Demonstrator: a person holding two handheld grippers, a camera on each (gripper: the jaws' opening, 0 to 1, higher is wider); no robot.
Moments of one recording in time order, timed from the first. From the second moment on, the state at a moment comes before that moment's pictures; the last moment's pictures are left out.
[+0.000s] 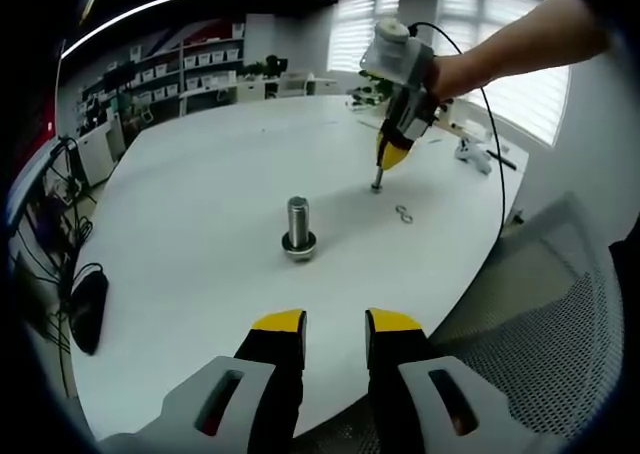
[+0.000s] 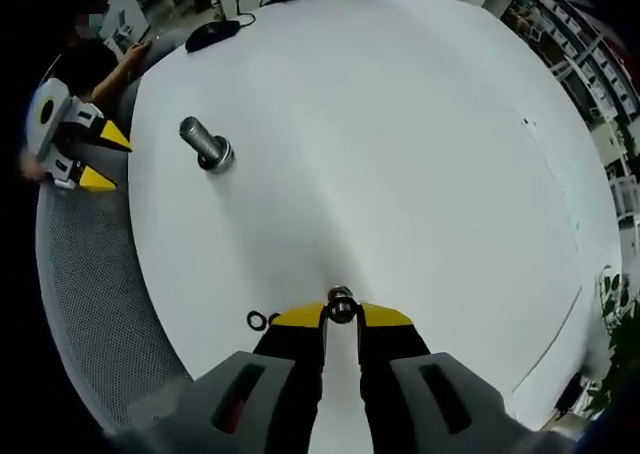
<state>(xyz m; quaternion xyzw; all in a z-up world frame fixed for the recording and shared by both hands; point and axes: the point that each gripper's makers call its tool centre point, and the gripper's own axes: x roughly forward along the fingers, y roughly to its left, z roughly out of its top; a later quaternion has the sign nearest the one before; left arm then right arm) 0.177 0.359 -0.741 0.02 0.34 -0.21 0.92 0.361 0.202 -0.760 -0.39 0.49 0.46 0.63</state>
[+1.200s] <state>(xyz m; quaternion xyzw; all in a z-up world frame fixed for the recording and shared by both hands) 0.176 0.358 -0.743 0.02 0.35 -0.21 0.91 0.357 0.194 -0.789 -0.37 0.51 0.45 0.63</state>
